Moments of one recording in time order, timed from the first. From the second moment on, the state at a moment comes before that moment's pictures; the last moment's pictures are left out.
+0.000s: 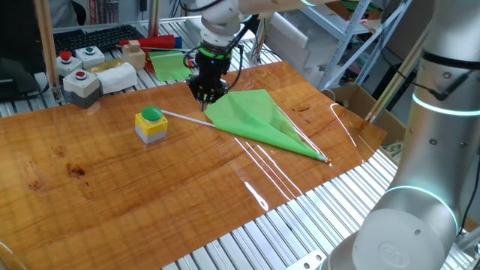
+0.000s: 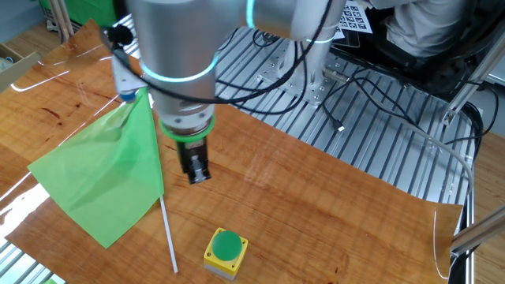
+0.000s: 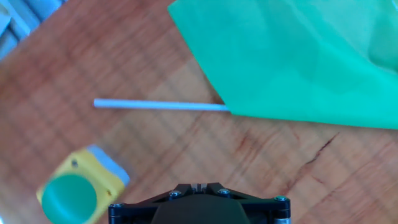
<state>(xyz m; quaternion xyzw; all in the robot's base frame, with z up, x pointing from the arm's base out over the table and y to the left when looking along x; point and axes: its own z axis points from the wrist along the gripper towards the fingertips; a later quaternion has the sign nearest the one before) 0.610 -0.012 0.119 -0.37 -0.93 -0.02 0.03</state>
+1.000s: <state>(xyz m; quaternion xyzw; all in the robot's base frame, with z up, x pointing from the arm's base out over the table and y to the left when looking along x) 0.655 -0.032 0.110 -0.48 -0.88 -0.02 0.03</state>
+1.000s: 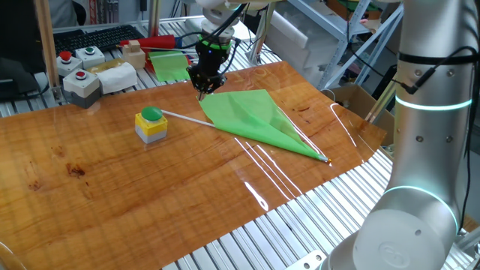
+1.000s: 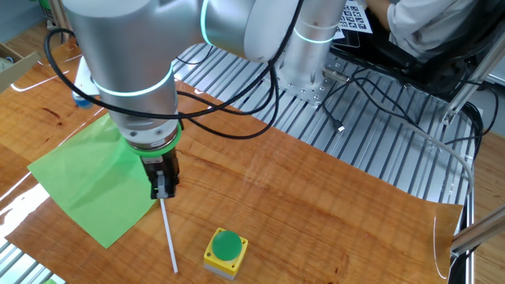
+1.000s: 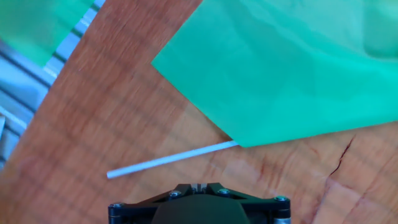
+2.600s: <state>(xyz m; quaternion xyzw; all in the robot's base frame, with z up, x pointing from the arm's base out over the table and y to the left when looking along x) 0.651 -0.023 0.109 -0.55 -0.84 -0.05 0.02</state>
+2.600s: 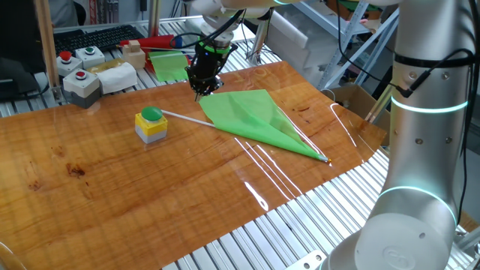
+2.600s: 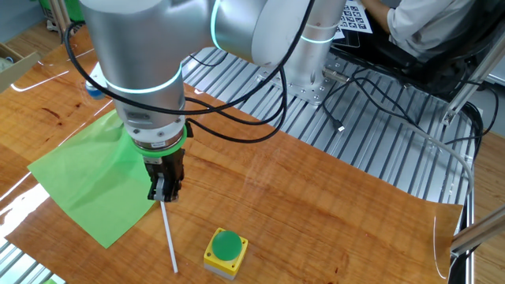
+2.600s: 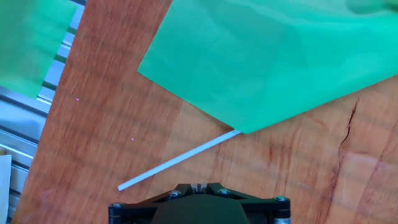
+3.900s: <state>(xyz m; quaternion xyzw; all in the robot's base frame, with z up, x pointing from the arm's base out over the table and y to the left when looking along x) 0.654 -0.023 0.108 -0.58 -0.82 -0.04 0.00</state>
